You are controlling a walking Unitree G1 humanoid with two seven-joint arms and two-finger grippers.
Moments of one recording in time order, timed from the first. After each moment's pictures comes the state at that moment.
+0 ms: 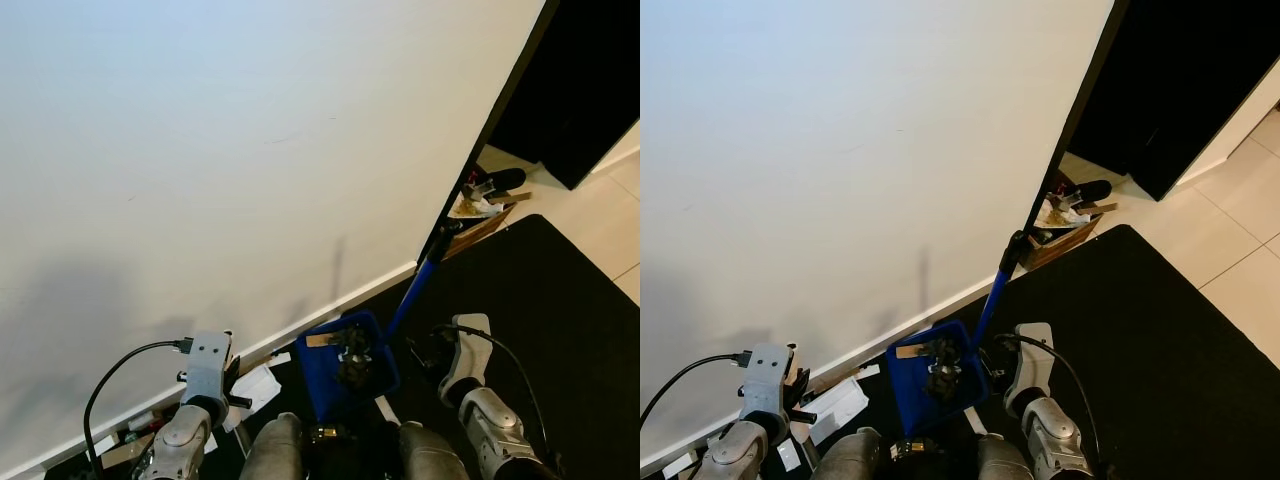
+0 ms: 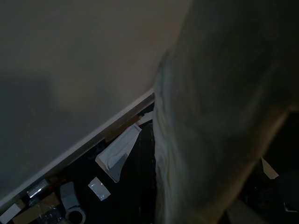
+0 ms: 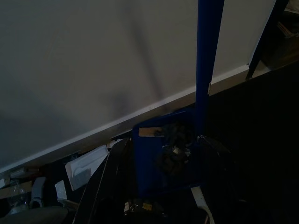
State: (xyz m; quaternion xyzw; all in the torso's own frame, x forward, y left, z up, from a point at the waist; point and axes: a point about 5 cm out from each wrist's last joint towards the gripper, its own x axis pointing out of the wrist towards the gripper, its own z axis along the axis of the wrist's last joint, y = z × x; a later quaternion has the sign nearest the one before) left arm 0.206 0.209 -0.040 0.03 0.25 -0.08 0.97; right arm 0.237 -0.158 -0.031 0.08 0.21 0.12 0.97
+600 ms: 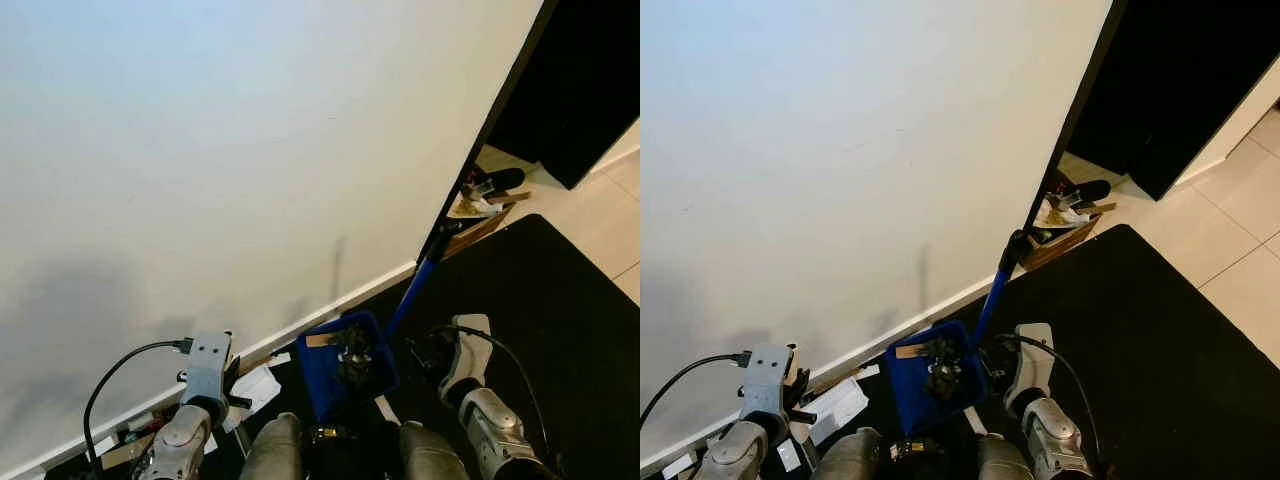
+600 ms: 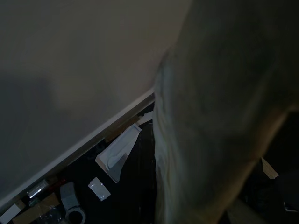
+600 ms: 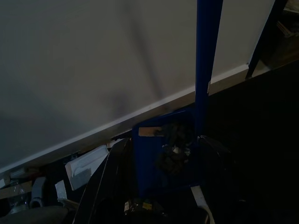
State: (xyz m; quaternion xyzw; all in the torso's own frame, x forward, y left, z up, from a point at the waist) left arm 0.205 0.209 -0.040 0.03 0.25 -0.08 0.97; right arm 0.237 -0.158 -0.031 0.08 0.21 0.12 0.97
